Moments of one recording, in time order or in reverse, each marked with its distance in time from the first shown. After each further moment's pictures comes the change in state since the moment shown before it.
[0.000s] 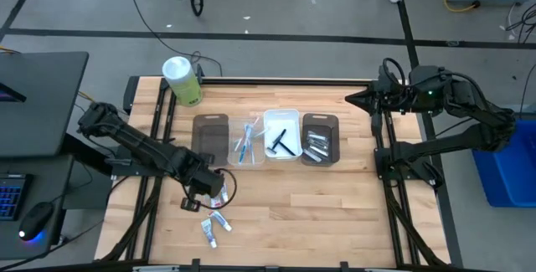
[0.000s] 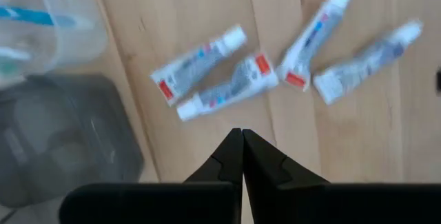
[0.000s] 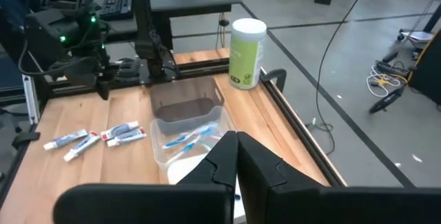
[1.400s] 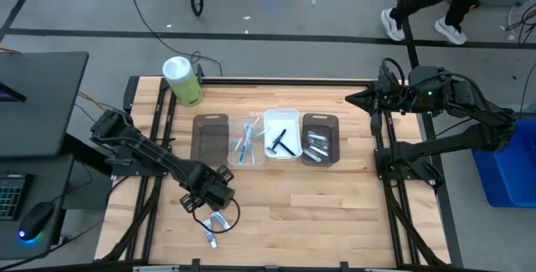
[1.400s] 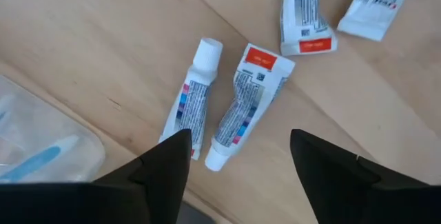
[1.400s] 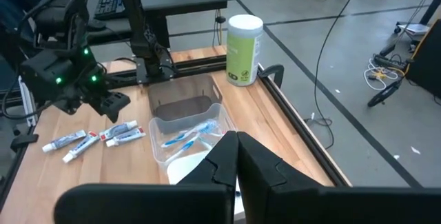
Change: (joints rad) left arm -0.023 0.180 -0.044 0.133 -0.034 0.630; right arm -0.001 0.000 0.000 -0.012 0.018 0.027
